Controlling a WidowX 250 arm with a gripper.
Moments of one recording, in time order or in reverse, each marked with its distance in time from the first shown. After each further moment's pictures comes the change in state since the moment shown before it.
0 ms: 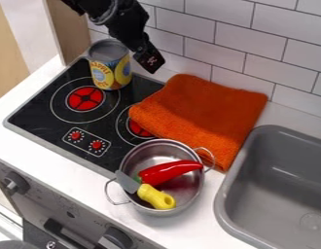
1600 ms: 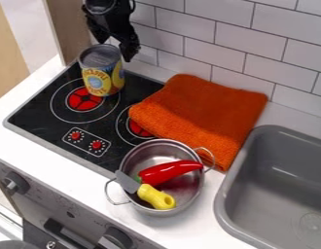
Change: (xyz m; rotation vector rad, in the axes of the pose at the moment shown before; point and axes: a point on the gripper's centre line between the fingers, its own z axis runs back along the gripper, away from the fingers) arm -0.027 0.068 -0.012 0.282 0.249 0.261
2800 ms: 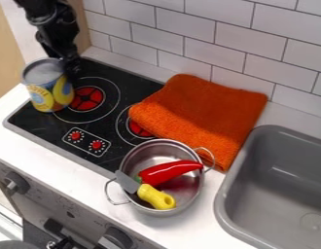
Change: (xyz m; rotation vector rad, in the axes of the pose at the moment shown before) arm -0.078 0.044 0.009 -0.079 0.147 -0.211
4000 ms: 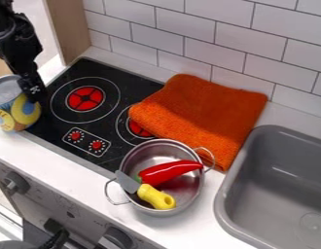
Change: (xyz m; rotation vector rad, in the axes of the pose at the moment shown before) arm -0.054 -0.002 0.013 -0.048 0.052 -0.083
